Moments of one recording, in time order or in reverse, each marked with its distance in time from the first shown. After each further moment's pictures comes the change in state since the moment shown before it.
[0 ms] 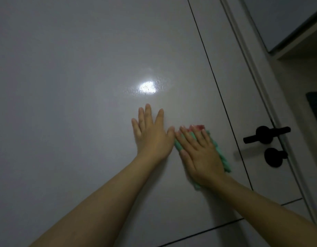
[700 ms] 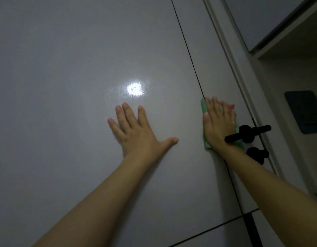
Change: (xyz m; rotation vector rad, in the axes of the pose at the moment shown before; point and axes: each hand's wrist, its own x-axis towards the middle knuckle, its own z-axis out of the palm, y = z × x) left_hand 0.007 0.020 0.036 0.281 0.029 -0.114; right_hand 0.041 0.111 -0.019 -0.021 0.069 0.513
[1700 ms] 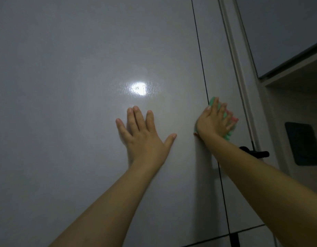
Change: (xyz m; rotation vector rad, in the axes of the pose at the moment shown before) left_hand -0.002 0.008 -0.001 -0.048 0.136 -0.058; right_hand 0.055 -0.050 -0.002 0.040 -0.047 0.365
